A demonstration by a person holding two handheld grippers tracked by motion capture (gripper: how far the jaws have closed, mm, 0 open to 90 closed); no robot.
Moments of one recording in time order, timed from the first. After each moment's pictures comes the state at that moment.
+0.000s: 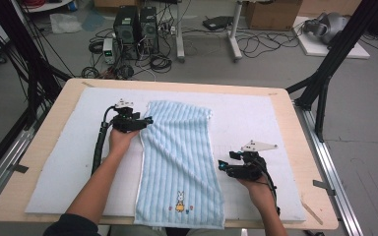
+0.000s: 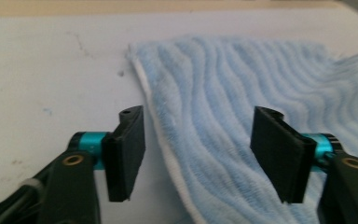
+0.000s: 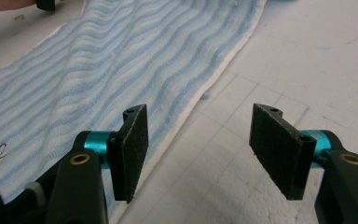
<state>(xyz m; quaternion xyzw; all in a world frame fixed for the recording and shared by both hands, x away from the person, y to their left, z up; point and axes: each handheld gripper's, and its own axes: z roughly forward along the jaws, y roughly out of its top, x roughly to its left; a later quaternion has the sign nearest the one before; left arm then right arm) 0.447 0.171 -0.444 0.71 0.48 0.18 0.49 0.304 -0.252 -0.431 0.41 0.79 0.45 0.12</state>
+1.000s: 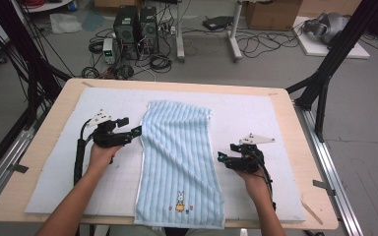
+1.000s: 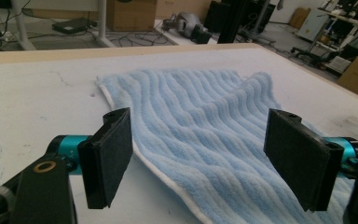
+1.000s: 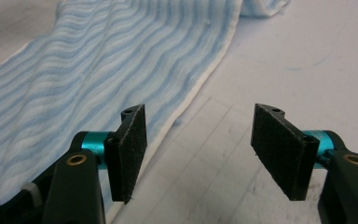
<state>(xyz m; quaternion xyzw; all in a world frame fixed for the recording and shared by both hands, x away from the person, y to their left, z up) 0.376 0.208 -0.424 0.69 0.40 0.17 0.58 0.327 -0.246 -0.426 0.43 0.78 0.44 0.15</state>
